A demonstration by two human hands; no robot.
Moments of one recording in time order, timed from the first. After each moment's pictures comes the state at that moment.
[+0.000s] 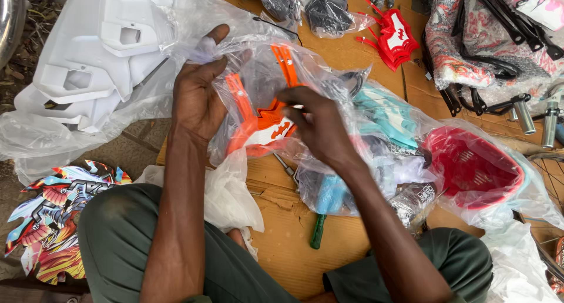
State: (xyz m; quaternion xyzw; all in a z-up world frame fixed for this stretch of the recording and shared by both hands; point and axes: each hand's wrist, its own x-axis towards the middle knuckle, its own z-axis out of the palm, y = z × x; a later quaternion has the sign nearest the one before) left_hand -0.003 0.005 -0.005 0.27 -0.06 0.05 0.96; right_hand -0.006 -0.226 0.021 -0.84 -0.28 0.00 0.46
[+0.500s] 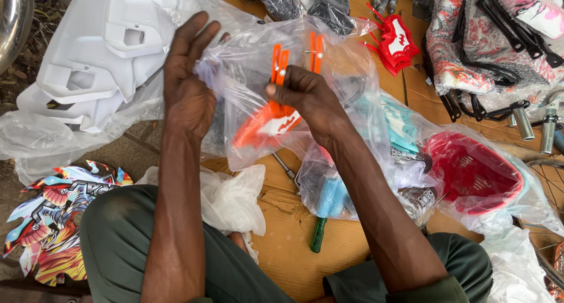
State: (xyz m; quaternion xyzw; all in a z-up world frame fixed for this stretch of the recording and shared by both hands) left_hand 0.000 0.025 -0.011 0.42 -0.12 0.15 0.89; right_hand 0.038 -0.197 0.022 -0.71 -0.17 0.19 0.66
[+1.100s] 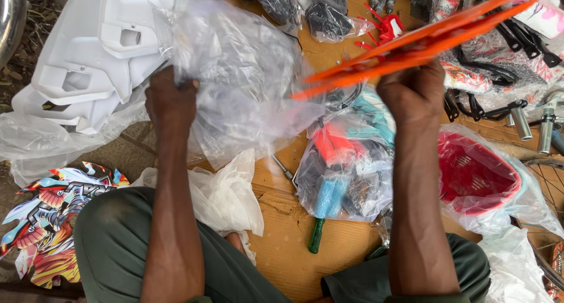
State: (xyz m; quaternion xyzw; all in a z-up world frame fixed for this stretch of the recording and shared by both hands) left_hand 0.001 0.042 -0.046 0.81 0.21 0.24 0.48; right_hand 0.095 -0.338 0.059 -0.13 0.05 0.14 0.98
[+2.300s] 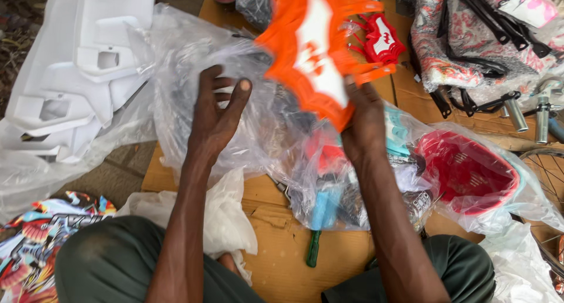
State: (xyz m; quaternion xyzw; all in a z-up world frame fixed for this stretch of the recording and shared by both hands) left_hand 0.017 -0.037 -0.022 0.73 0.09 0.12 0.66; right_hand 0.056 -0.295 -0.001 -0.48 0.03 0.00 0.88
